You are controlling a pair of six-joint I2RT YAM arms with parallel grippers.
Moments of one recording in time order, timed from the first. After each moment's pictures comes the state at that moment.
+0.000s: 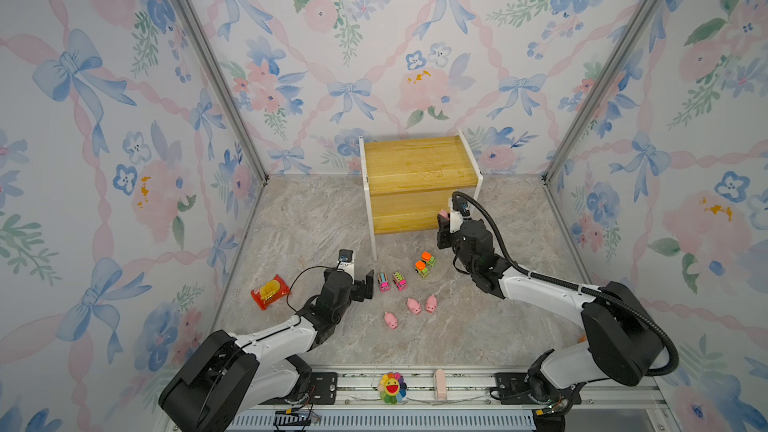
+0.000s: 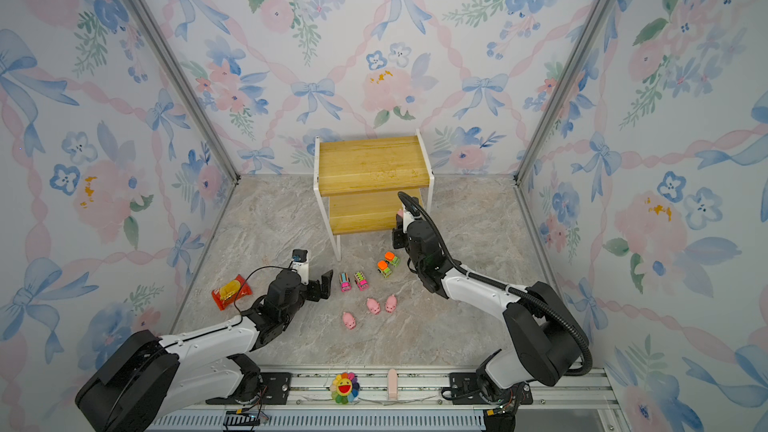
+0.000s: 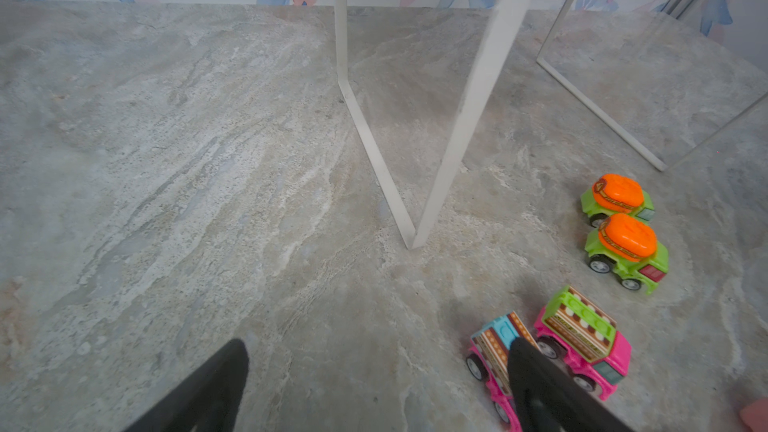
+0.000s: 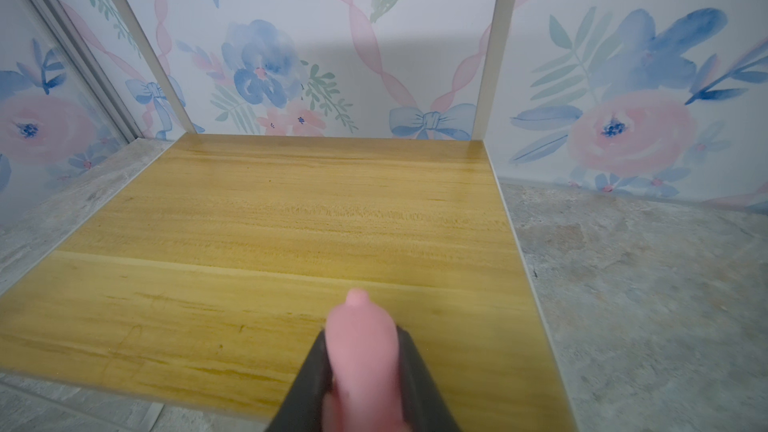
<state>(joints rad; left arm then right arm) -0.59 1.14 0.24 0.43 -0.30 -0.25 0.64 1.50 0.80 0.45 0.35 0.14</state>
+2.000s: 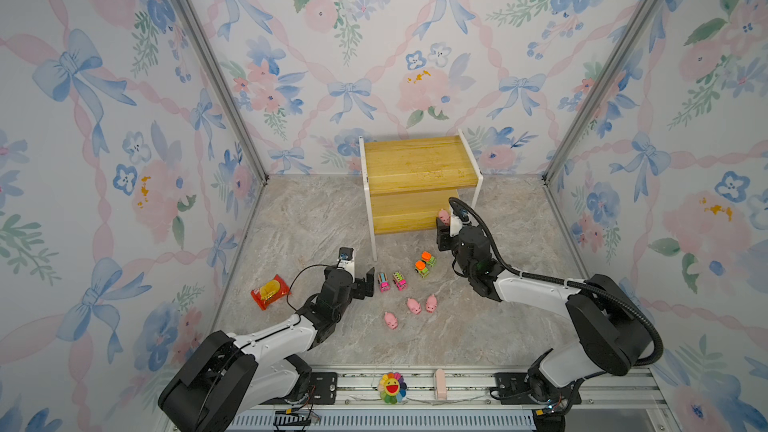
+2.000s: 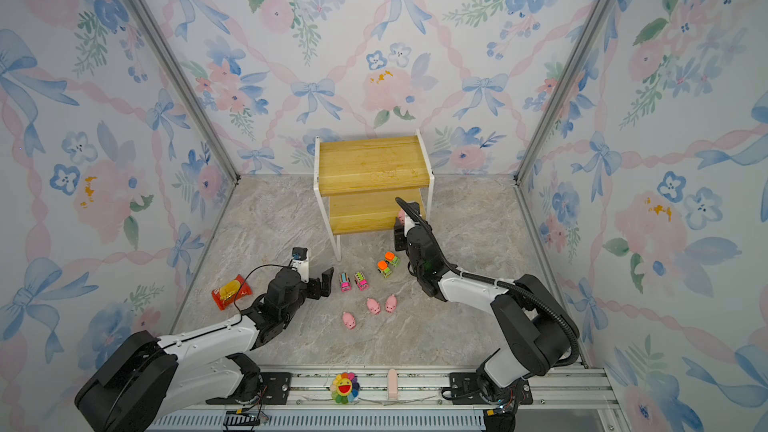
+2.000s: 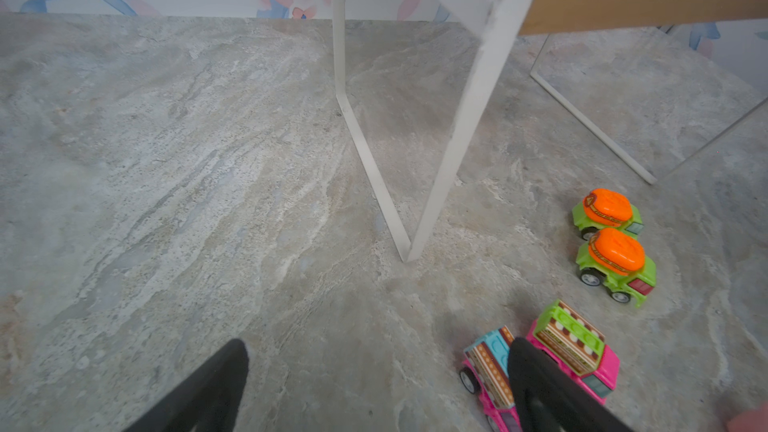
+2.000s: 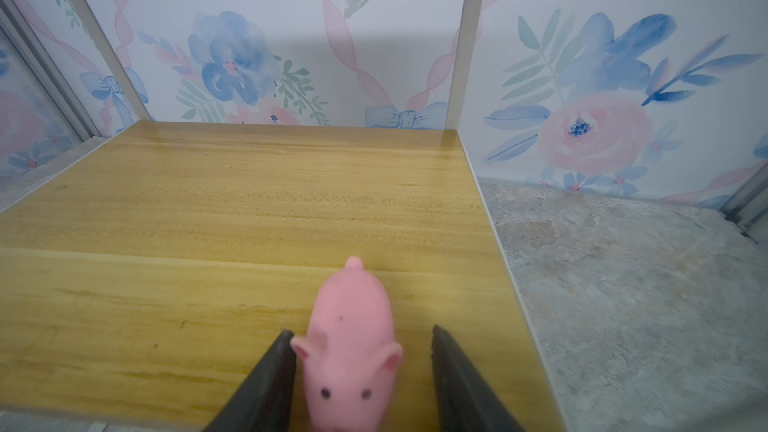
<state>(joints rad) -0.59 1.14 0.25 0.43 -0.30 -0.25 0.65 1.54 0.73 0.58 0.43 0.11</state>
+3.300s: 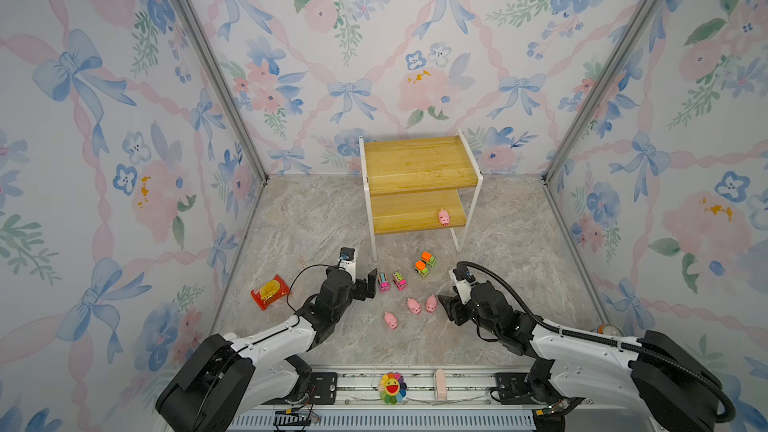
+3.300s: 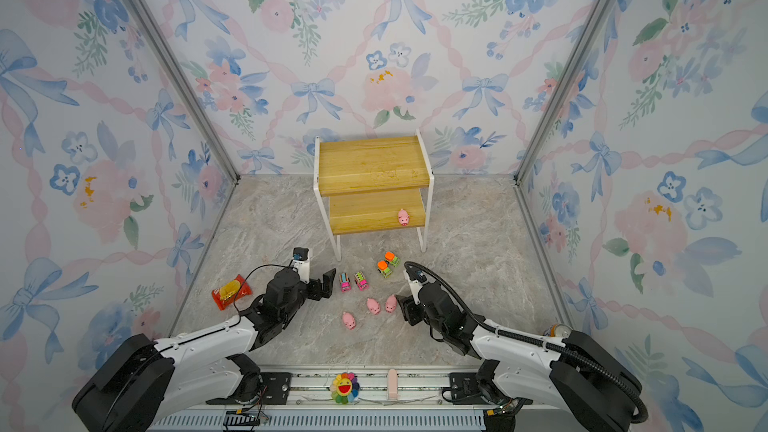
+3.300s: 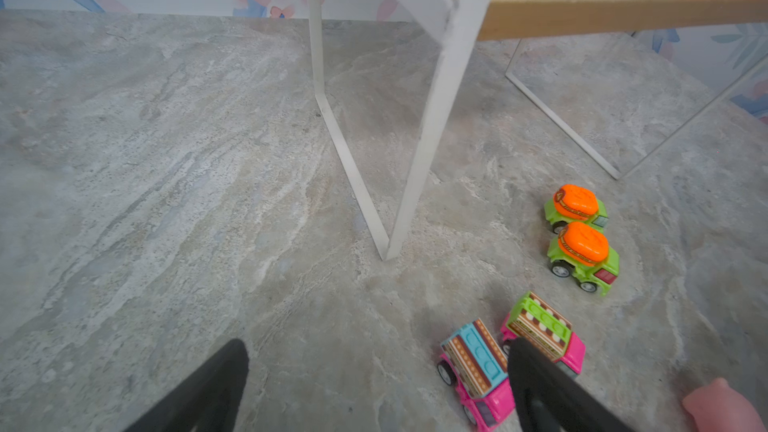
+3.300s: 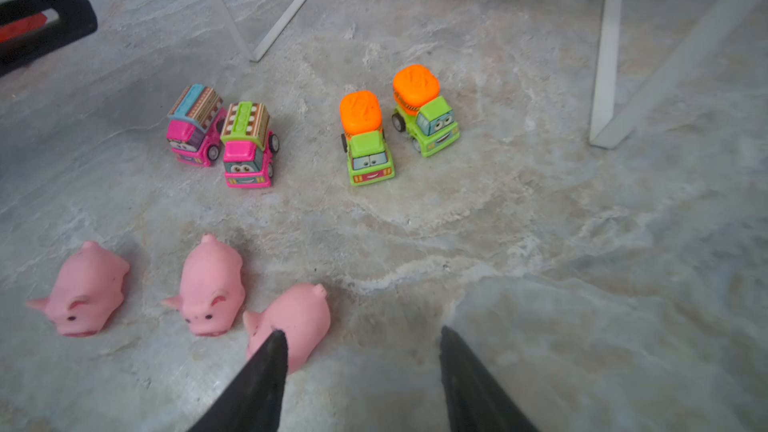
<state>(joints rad) -0.59 1.12 0.25 0.42 -0.24 -0.26 0.86 1.12 0.27 0.22 0.15 0.27</state>
